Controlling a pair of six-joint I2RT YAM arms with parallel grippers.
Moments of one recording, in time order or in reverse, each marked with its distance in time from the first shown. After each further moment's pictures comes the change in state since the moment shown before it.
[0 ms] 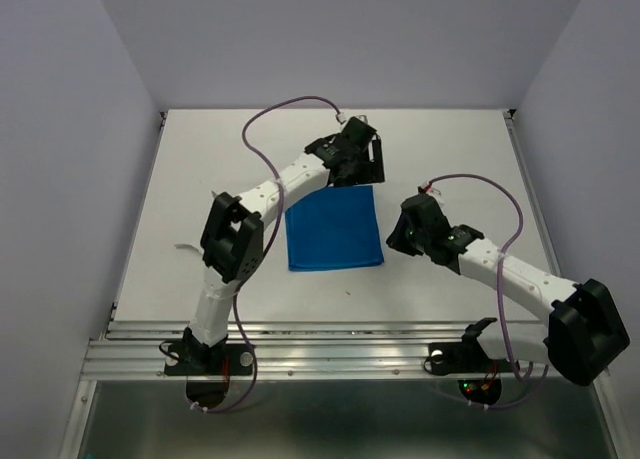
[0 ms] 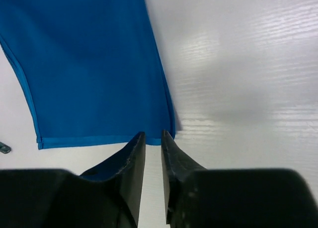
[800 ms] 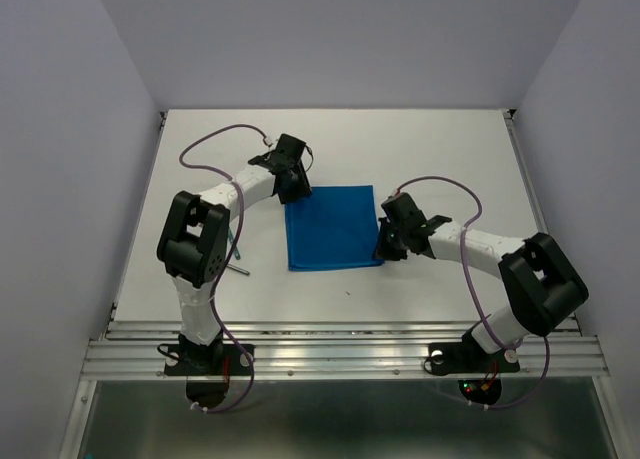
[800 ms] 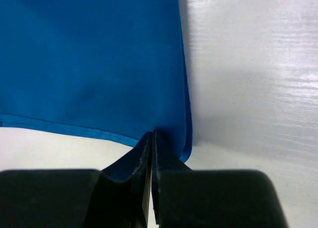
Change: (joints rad) left arm 0.287 -0.236 -0.549 0.175 -0.013 -0.015; right arm -0.019 0.329 0.079 0.066 -0.260 -0.123
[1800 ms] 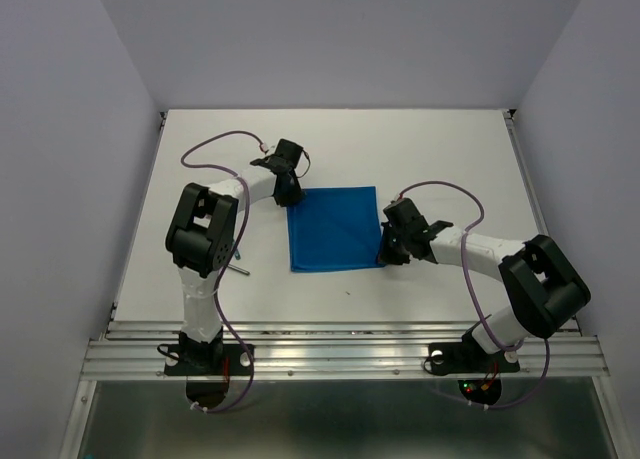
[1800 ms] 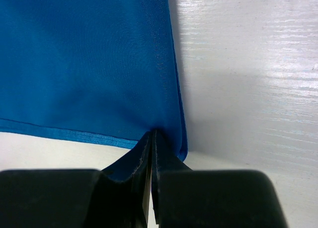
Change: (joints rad) left arm 0.028 0.100 -0.005 0.031 -0.039 0.004; right arm 0.000 -0.013 -0.057 0.032 0.047 -0.004
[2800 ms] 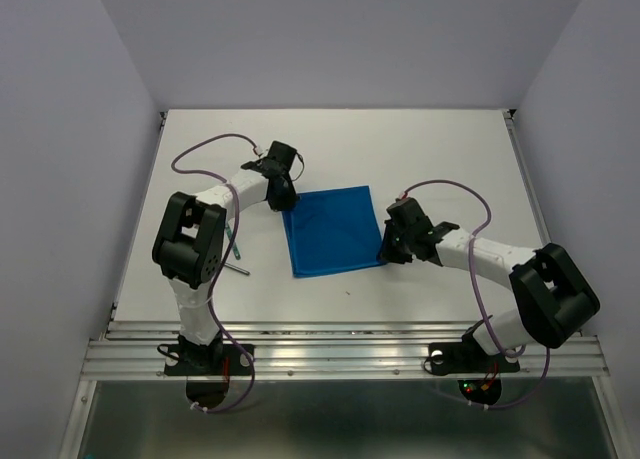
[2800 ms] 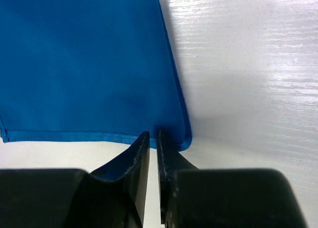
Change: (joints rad) left arm 0.006 -0.138 -0.085 -0.048 0.026 0.000; right arm 0.000 -0.063 -0.012 -0.011 0.024 0.018
